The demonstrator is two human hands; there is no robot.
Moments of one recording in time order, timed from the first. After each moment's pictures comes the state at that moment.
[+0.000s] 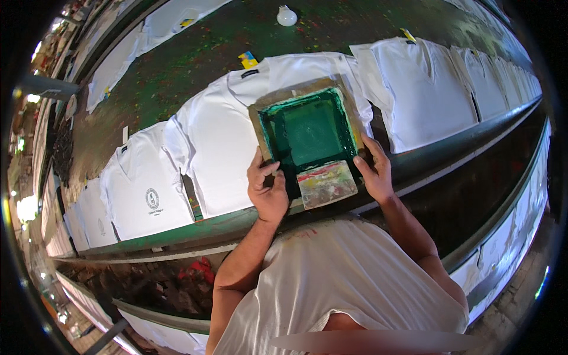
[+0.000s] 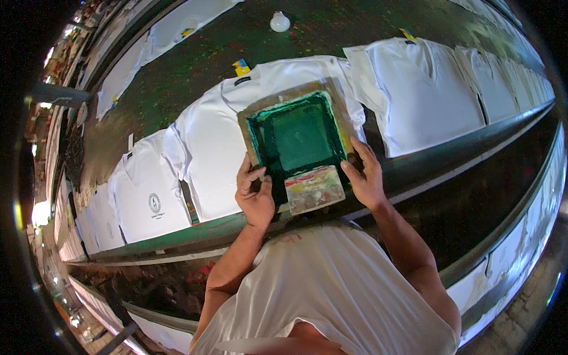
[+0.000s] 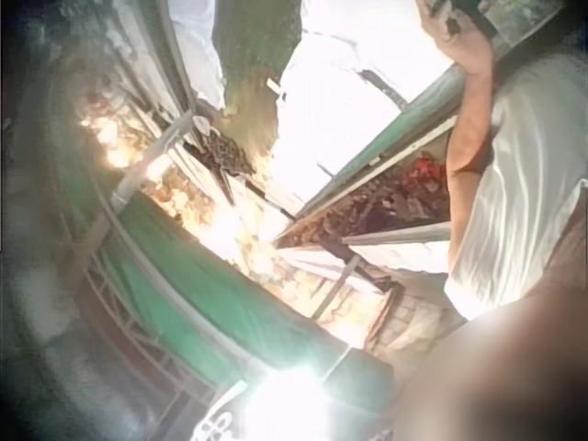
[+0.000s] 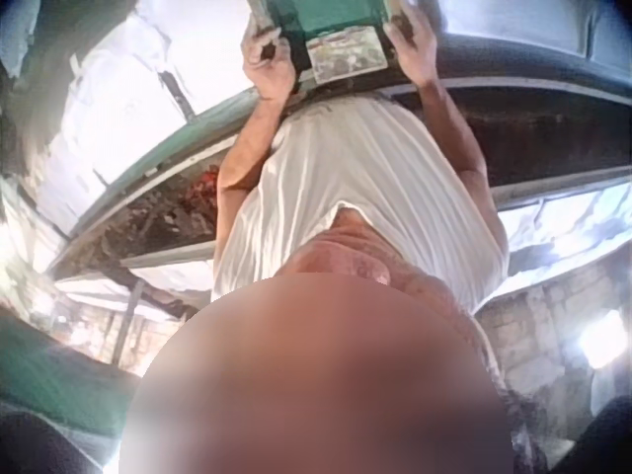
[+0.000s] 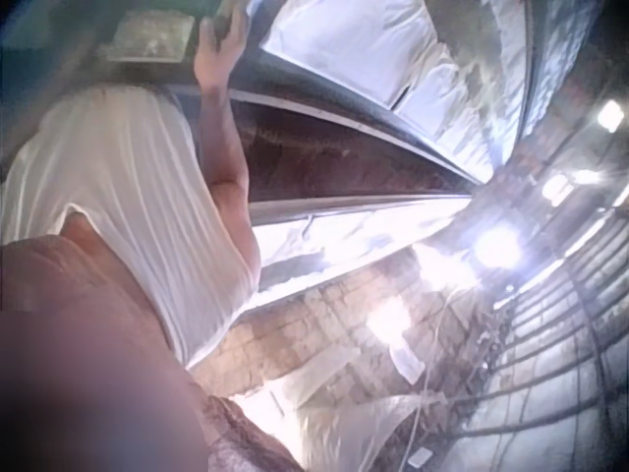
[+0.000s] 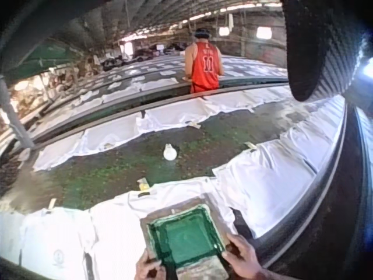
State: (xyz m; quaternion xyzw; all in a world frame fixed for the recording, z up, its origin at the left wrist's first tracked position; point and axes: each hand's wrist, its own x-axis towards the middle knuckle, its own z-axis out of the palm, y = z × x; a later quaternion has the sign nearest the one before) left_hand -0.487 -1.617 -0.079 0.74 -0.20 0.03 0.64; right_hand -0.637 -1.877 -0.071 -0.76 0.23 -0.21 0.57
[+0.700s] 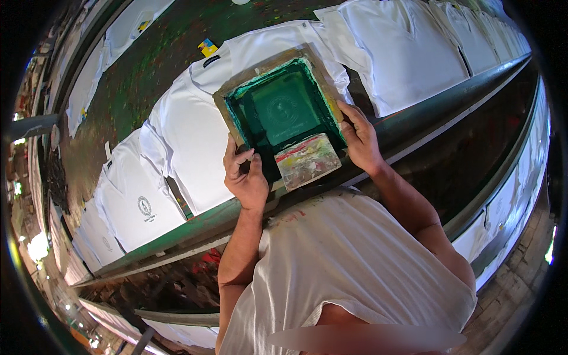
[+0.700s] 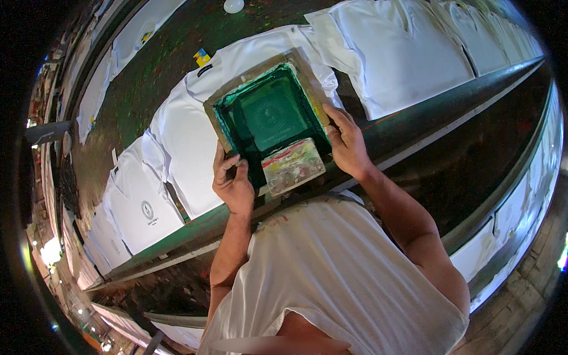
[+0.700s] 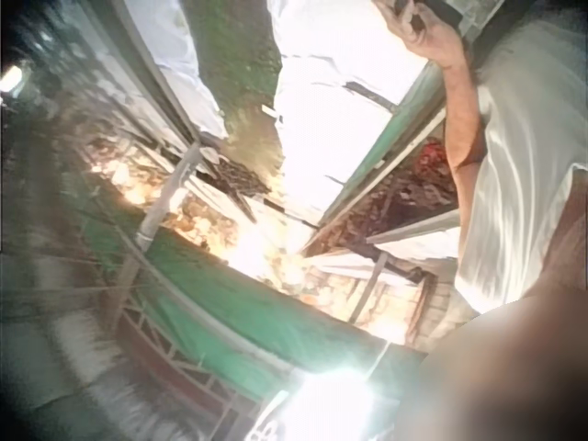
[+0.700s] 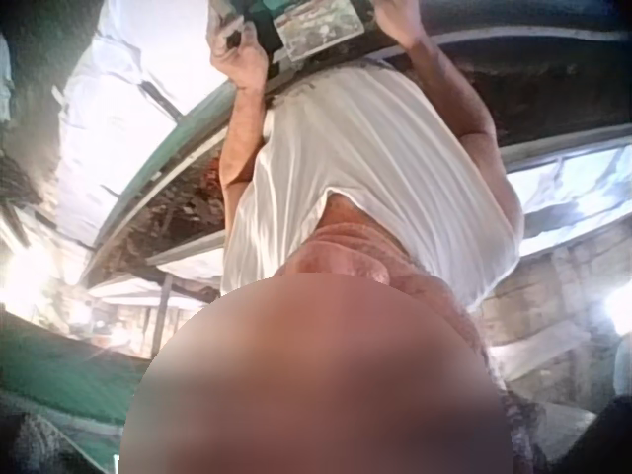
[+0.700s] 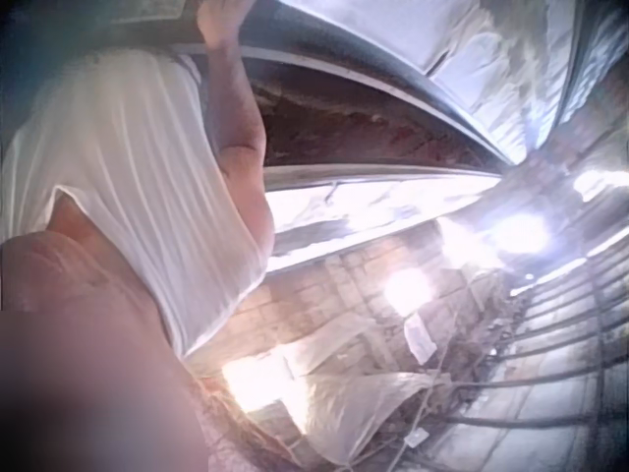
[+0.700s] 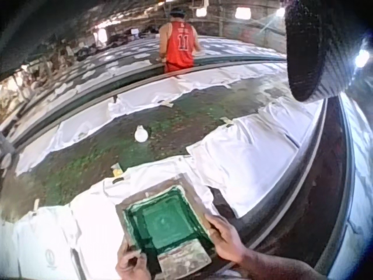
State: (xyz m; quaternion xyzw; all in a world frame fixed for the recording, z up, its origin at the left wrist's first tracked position) left_hand -0.483 -1.612 -0.092 0.73 -0.17 0.01 0.66; right_hand -0.634 -1.875 -0.079 -0.79 0.23 -0.24 0.51
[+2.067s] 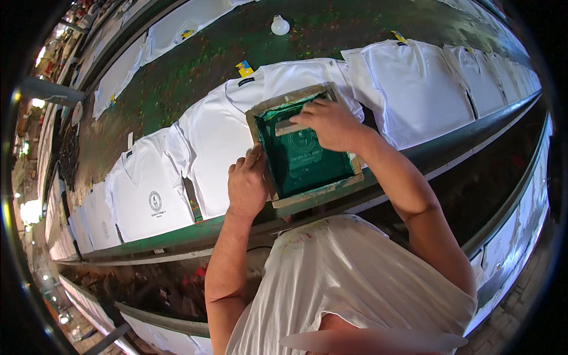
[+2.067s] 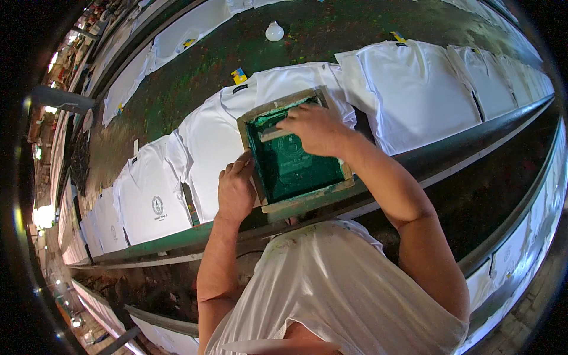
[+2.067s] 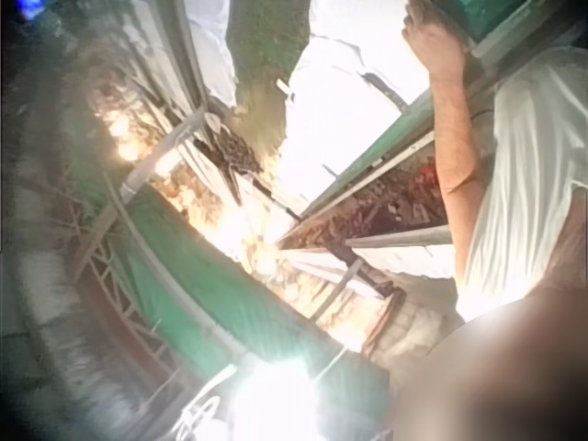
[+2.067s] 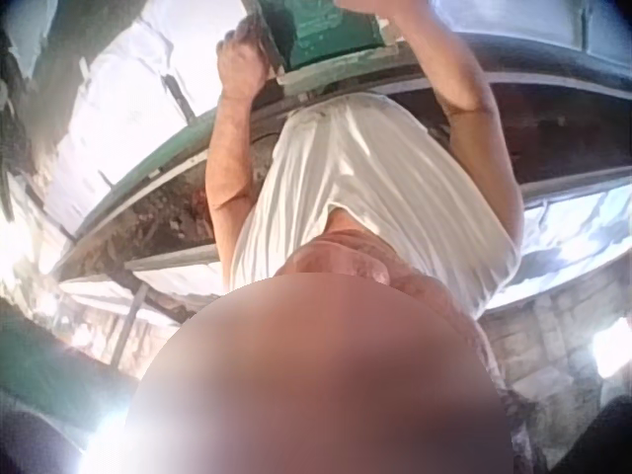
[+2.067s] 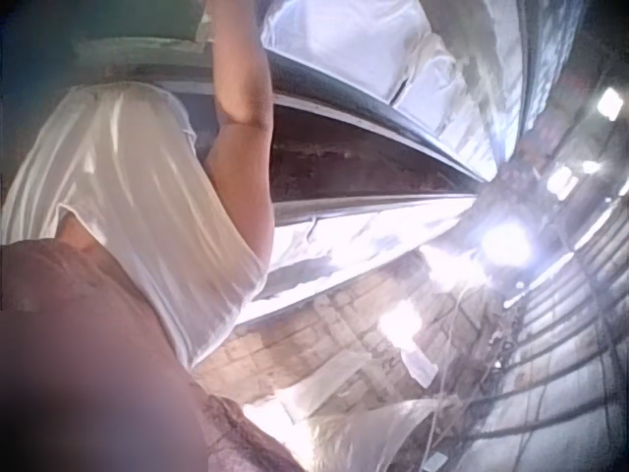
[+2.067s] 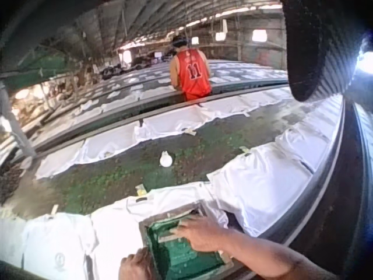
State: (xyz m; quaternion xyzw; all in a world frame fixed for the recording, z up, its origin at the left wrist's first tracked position) left_hand -0.444 -1.596 -0.003 0.89 -0.43 0.03 0.15; right_hand -0.495 -1.899 0.017 -0.97 -0.10 -0.03 0.20
